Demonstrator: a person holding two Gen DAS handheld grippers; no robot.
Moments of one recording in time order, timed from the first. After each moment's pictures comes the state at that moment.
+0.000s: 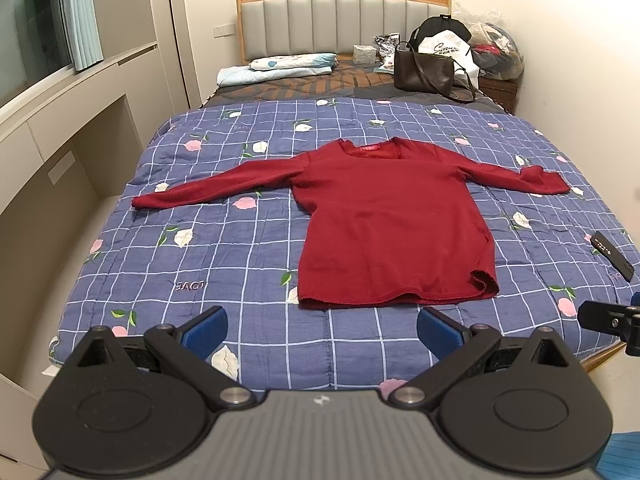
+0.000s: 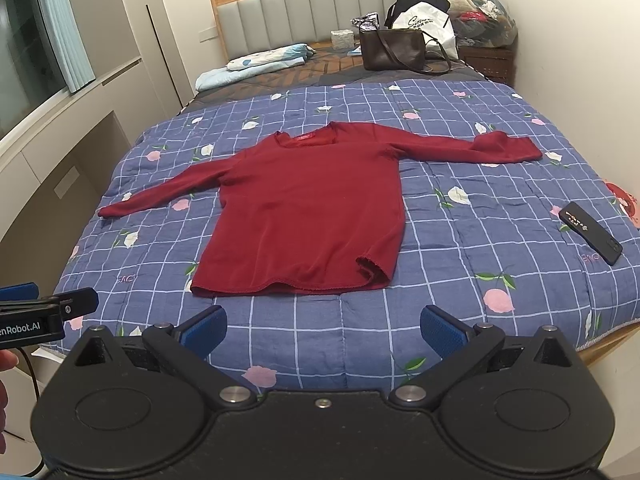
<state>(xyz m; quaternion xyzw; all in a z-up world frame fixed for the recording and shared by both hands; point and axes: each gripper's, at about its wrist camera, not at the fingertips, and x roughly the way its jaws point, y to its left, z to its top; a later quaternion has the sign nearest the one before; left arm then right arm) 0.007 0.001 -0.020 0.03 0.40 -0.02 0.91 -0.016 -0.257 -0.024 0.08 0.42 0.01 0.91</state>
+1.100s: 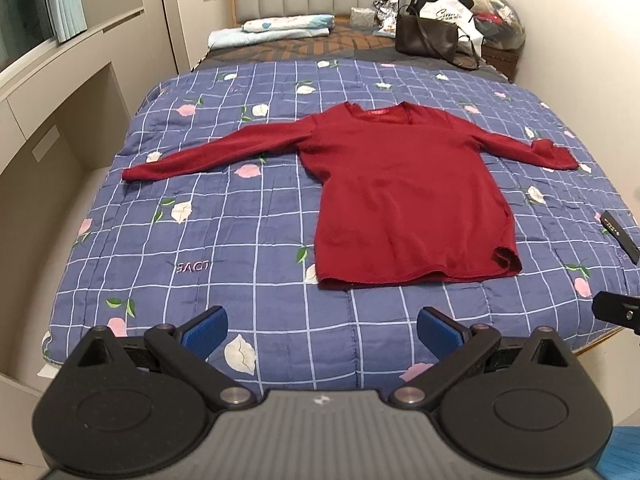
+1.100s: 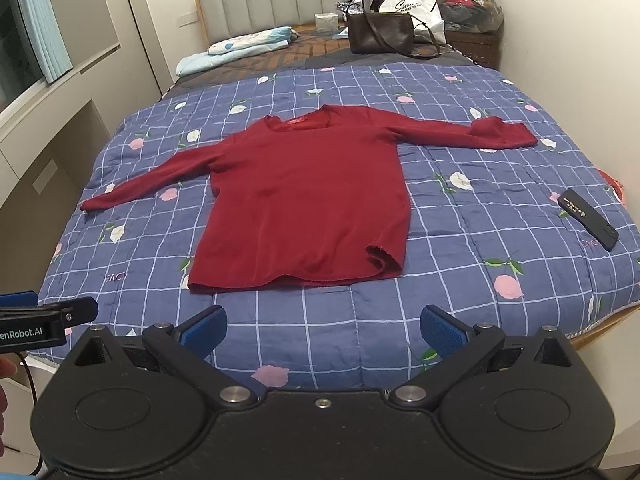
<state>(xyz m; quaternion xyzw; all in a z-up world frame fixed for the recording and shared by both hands) 0.055 0.048 -0.037 0.03 0.47 -0.04 0.88 0.011 -0.215 -0.028 0.08 0.45 -0.02 0.89</state>
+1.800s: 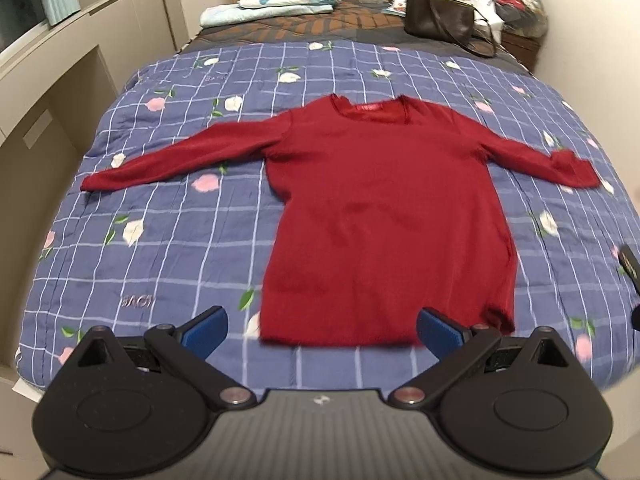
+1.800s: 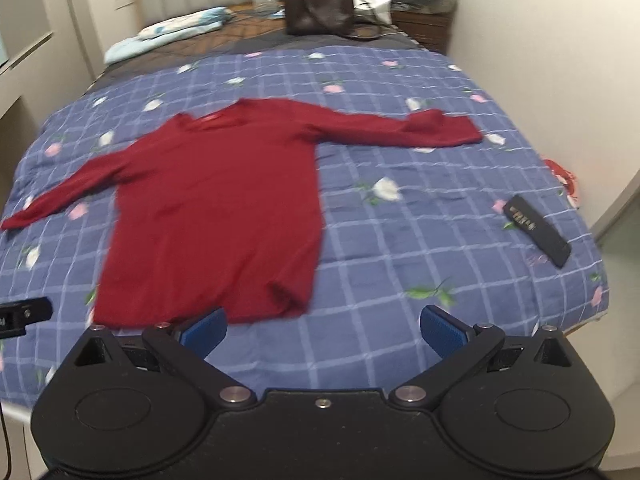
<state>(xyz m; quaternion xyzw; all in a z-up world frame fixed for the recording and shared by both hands) 0.184 -0.047 -0.054 0.01 0.50 0.00 0.86 0.106 -0.309 -0.039 0.06 0.48 -0.11 0.87</state>
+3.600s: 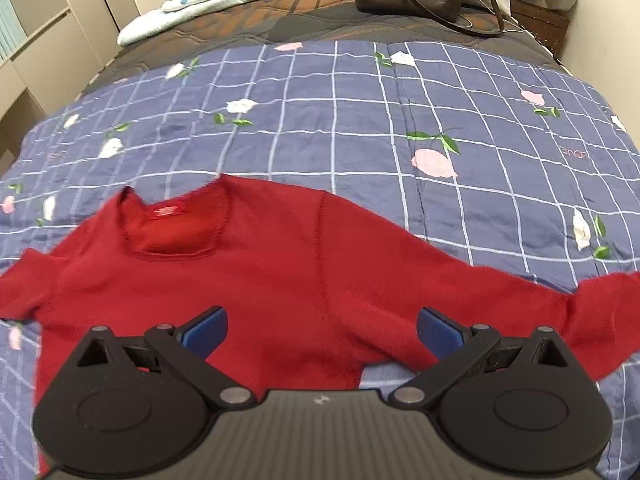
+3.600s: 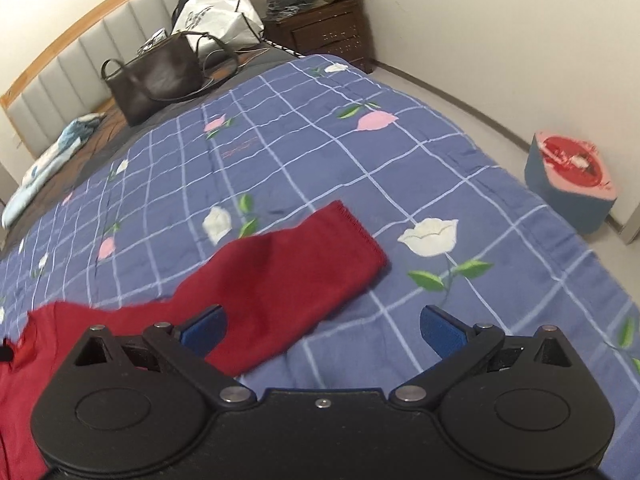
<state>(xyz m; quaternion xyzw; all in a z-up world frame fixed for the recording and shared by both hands) 0.560 -0.374 -0.191 0.04 0.53 0.03 0.85 0.418 -0.753 -0.228 0.22 0.42 -0.16 0.86</state>
